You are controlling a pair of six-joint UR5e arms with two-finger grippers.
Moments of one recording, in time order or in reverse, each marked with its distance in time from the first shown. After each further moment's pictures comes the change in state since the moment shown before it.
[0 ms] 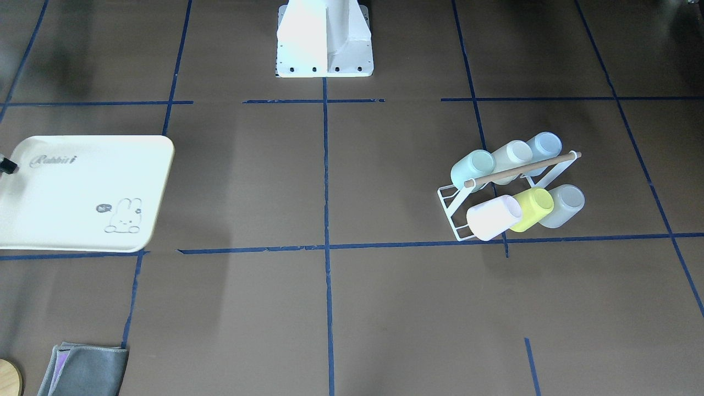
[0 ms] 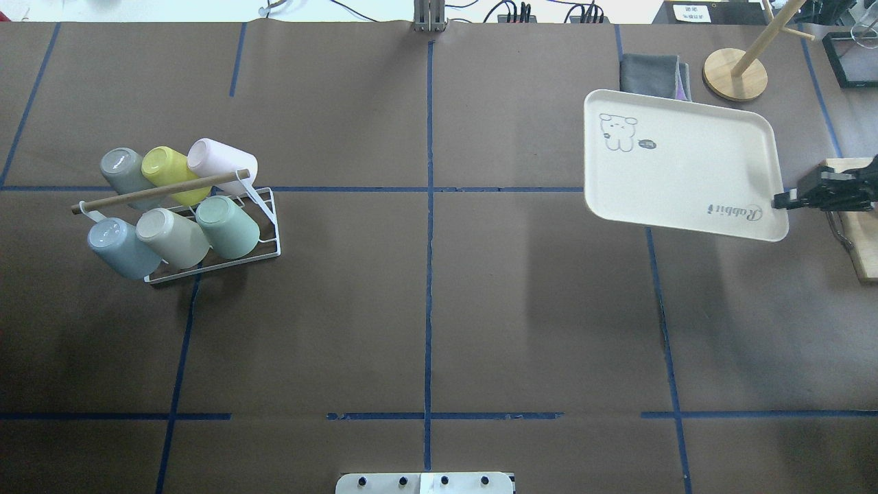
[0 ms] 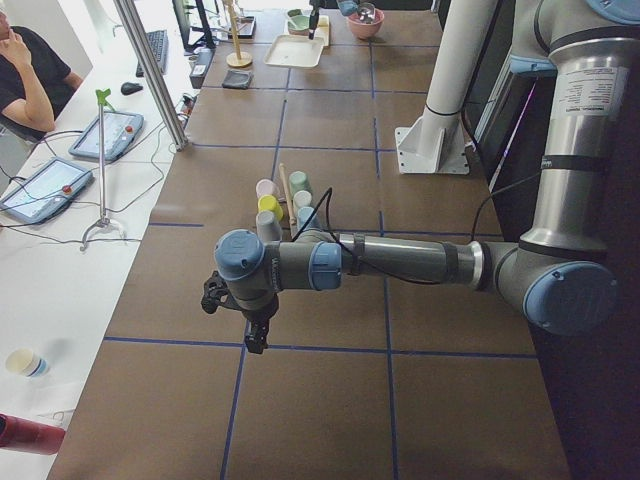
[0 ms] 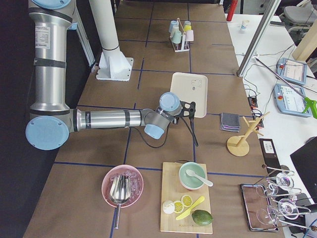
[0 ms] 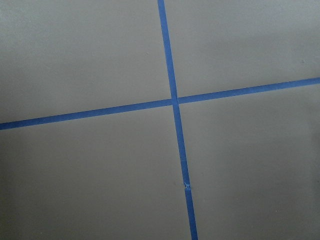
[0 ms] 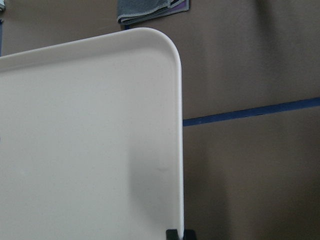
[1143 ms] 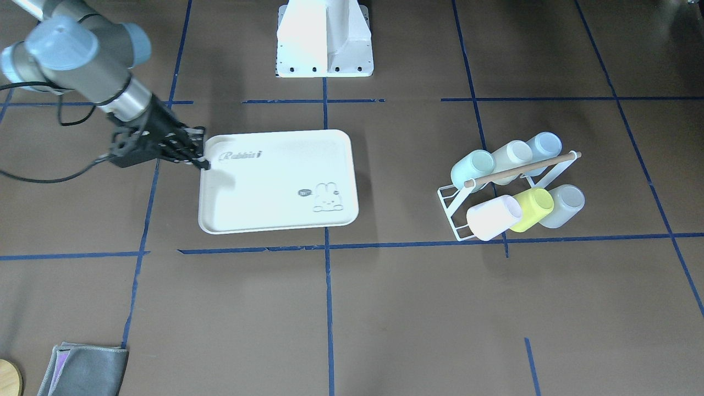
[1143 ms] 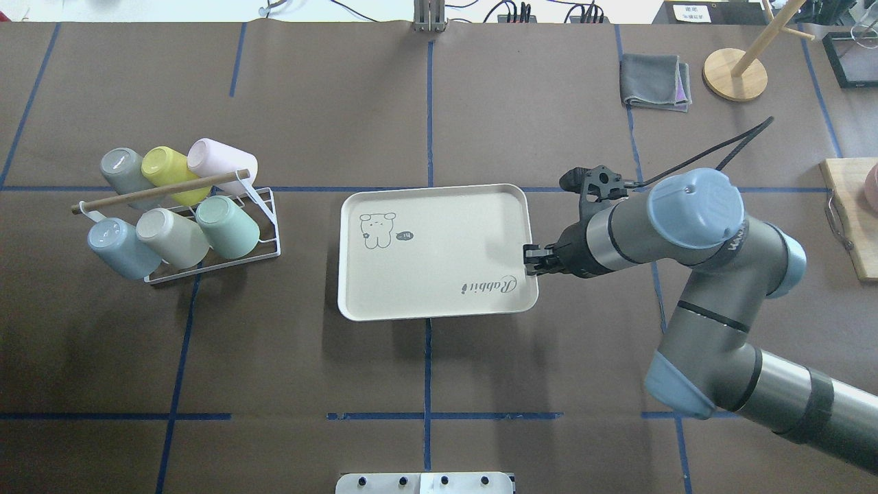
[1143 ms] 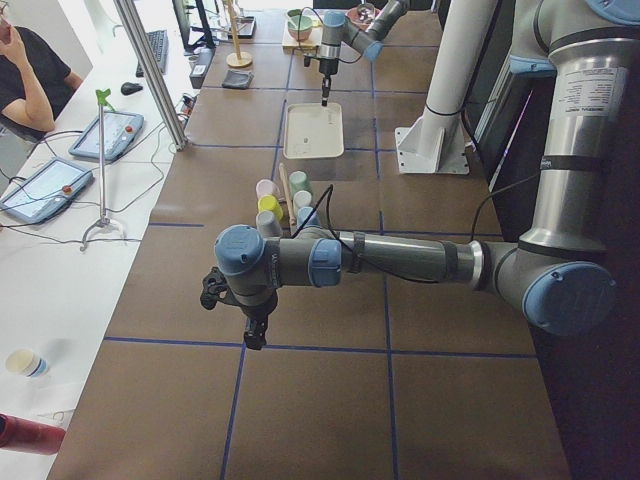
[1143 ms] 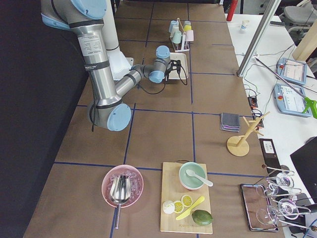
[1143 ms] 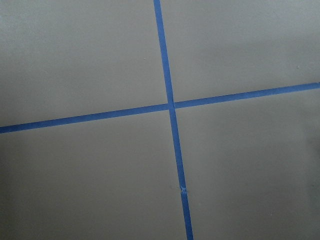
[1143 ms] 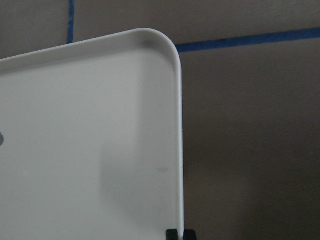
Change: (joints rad) left arm 0.001 -0.001 -0.012 0.000 0.000 -0.012; right arm -0.598 0.379 0.139 -0.482 -0.475 0.125
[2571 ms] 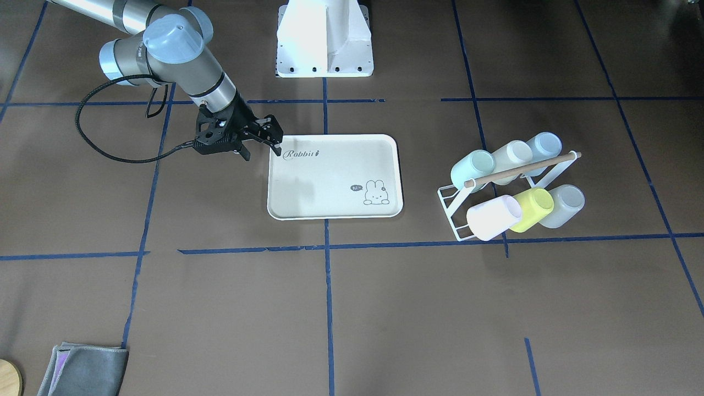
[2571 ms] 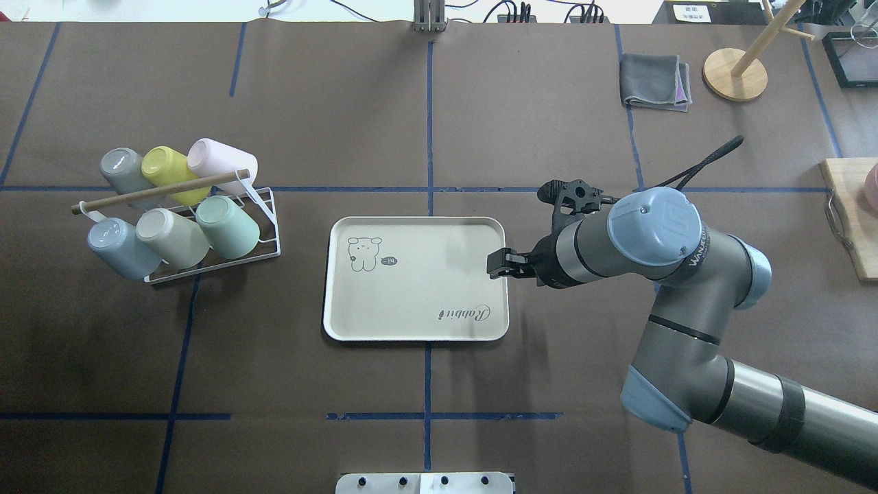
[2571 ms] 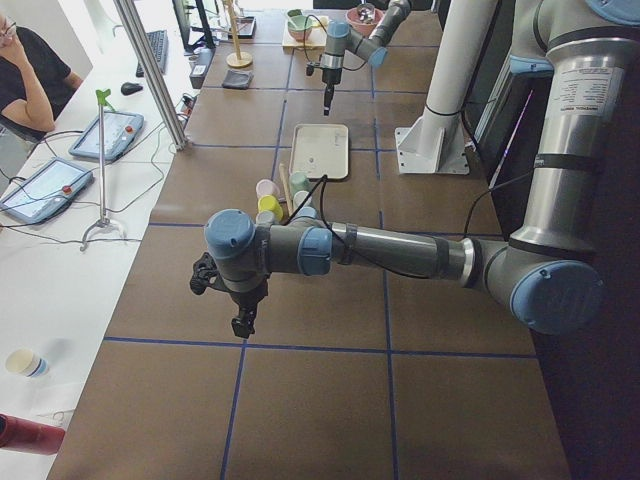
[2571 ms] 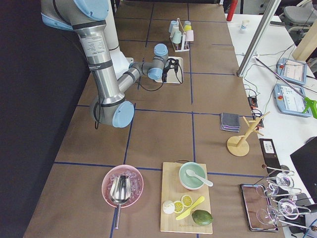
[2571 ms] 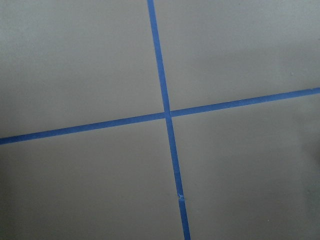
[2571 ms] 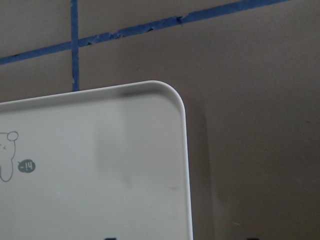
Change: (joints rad) left arm 0.005 -0.059 -0.014 0.002 0.002 0.009; right arm -0.017 0.030 -0.004 -0.044 -0.045 0.093
